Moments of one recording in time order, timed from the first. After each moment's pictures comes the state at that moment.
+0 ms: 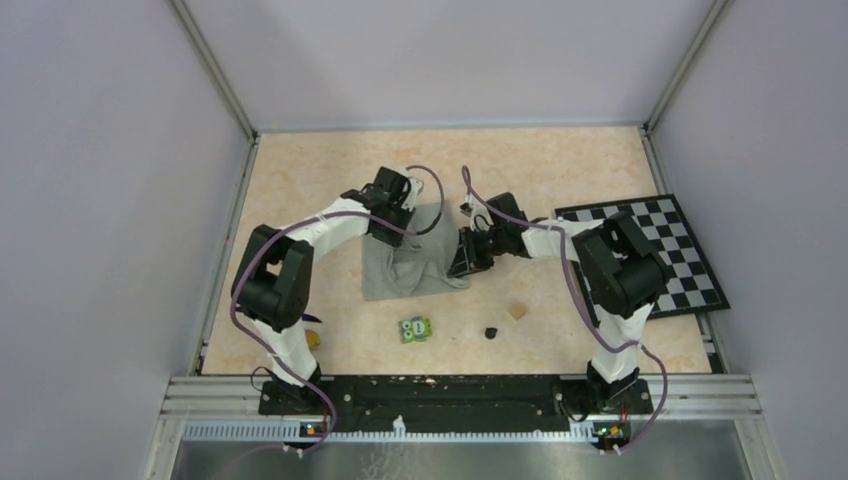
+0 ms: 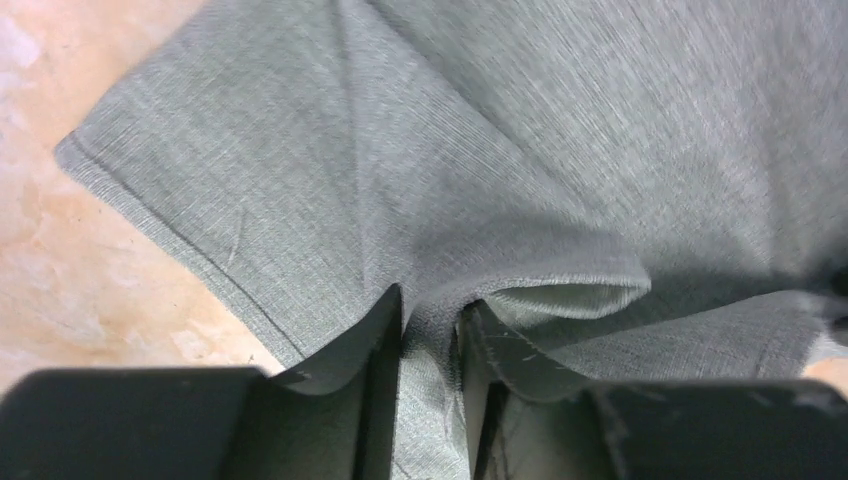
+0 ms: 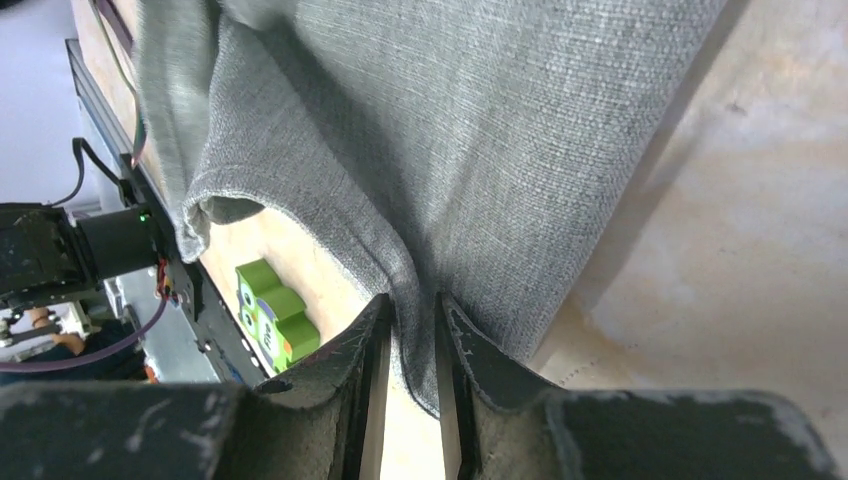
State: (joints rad) left arm -0.48 1.81 1.24 -0.50 -0.02 0.04; right arm 0.53 1.88 1.01 -0.05 -0.68 0.41
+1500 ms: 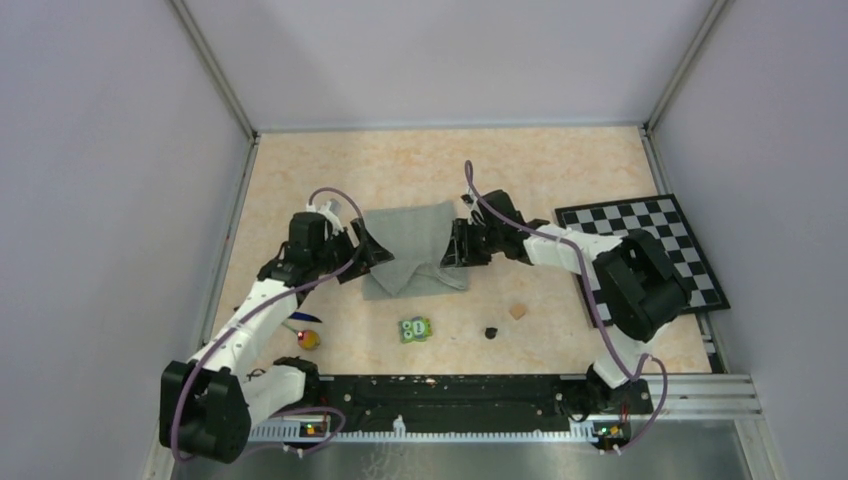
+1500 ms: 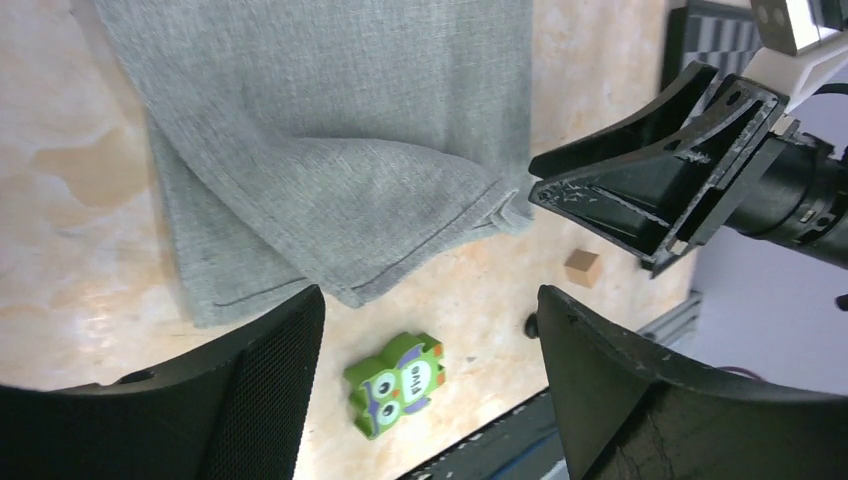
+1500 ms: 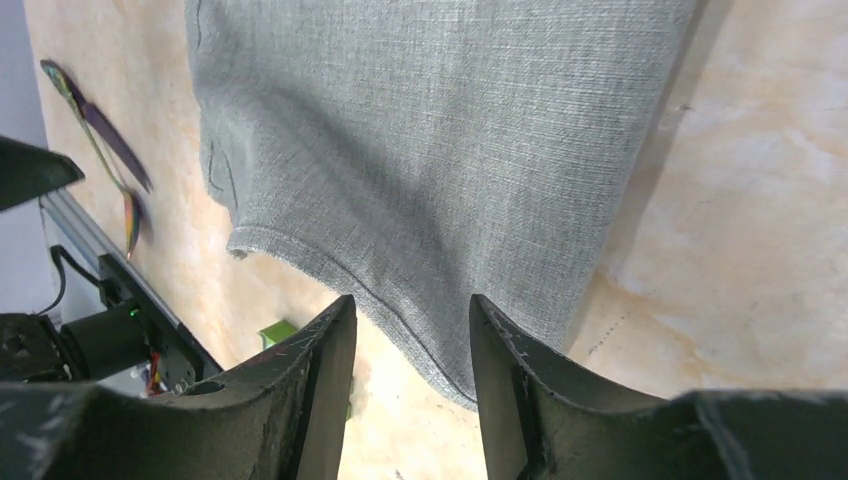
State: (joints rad) left arm -0.23 1.08 0.68 -0.32 0.39 -0.67; right arm 0.62 1.73 0.99 -0.08 -0.39 0.56
